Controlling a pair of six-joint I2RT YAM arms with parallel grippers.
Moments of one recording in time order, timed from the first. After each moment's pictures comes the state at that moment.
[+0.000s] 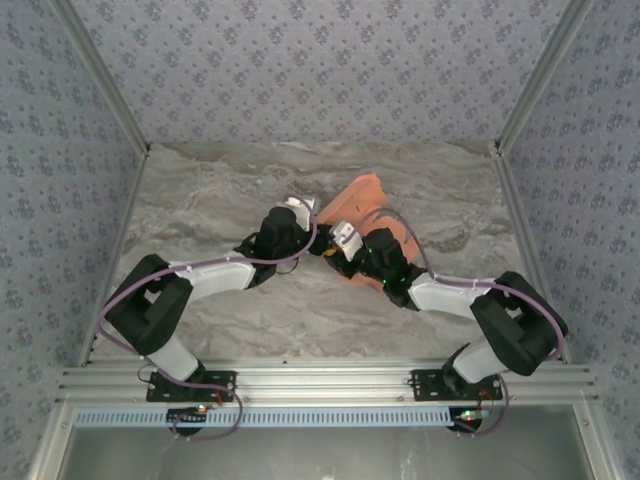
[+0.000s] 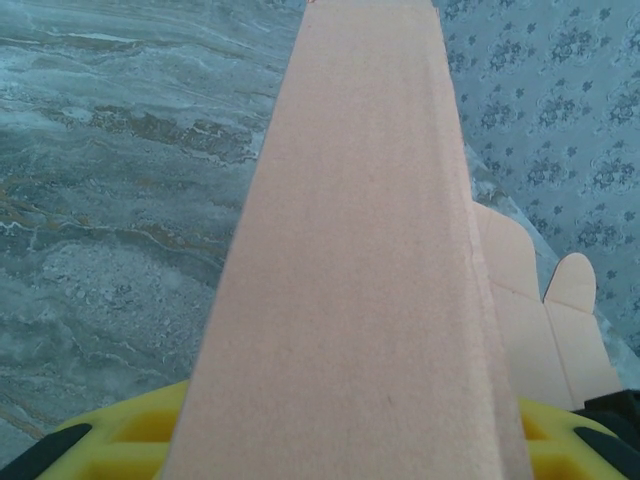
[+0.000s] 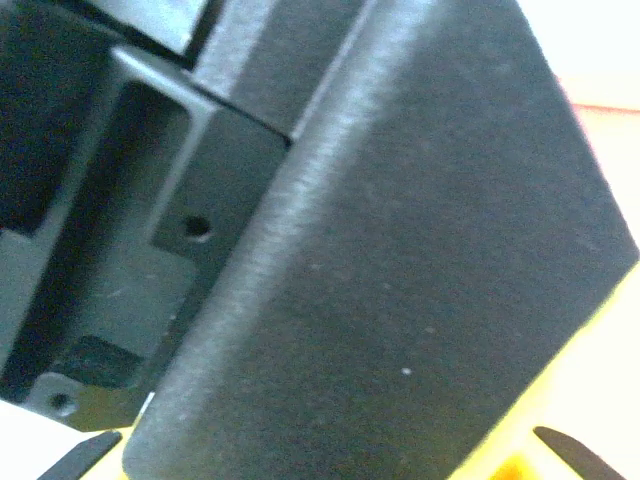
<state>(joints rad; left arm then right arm) -0.73 1.61 0.82 0.44 0.18 -0.53 0.70 1.46 0.58 0.53 -0.15 -0.19</state>
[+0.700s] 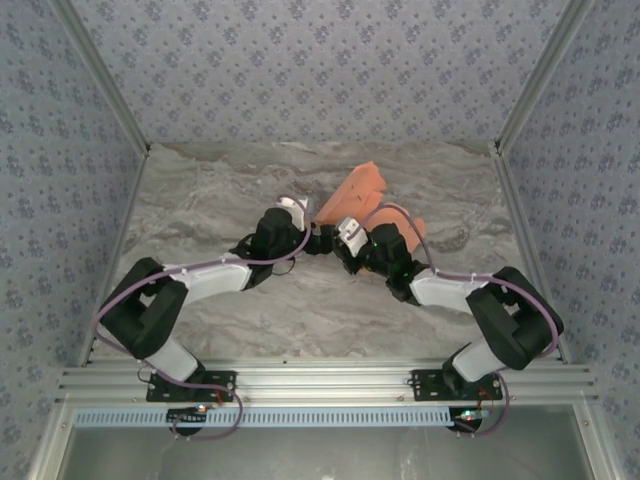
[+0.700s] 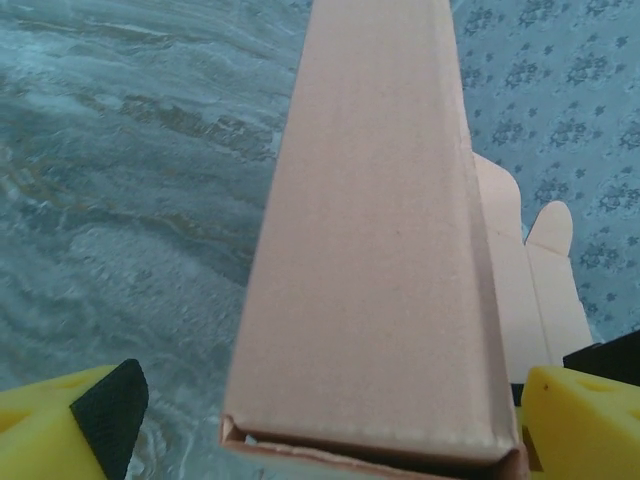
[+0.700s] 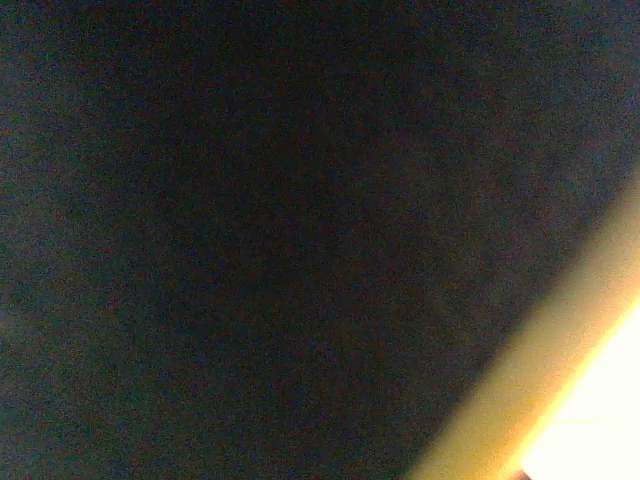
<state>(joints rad) -0.71 1.56 0.79 0.41 0.15 -0.59 0.63 1.50 0.58 0.53 -0.21 -0.25</state>
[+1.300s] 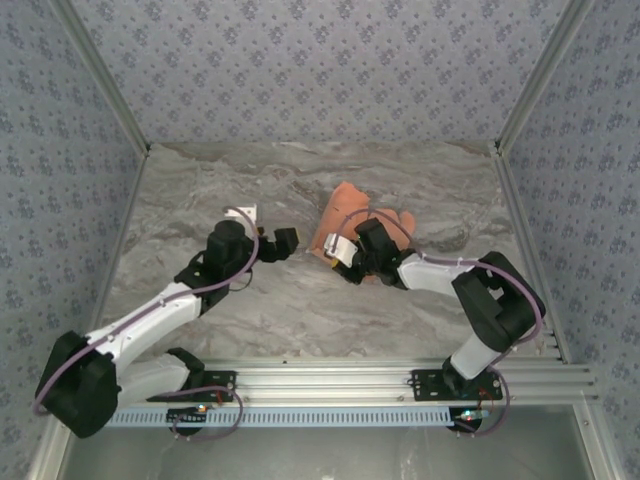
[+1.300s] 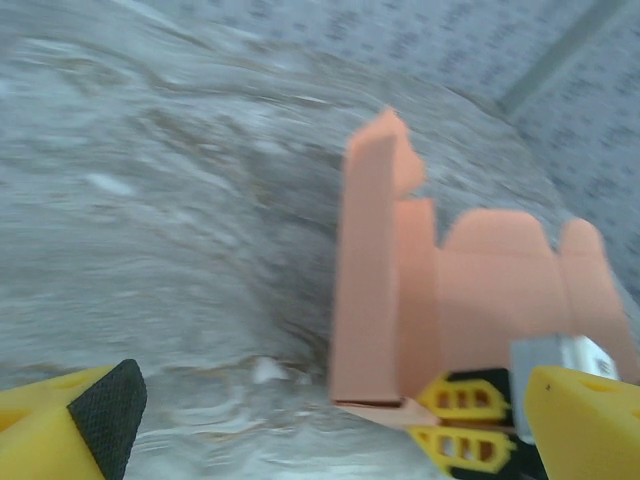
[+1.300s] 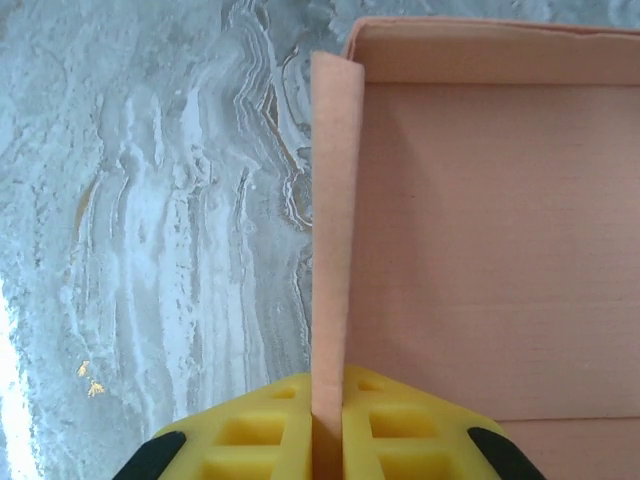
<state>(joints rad) -0.58 1.08 0.61 0.07 -0.02 -0.54 0.64 1.63 0.77 0.06 -0.27 -0.53</state>
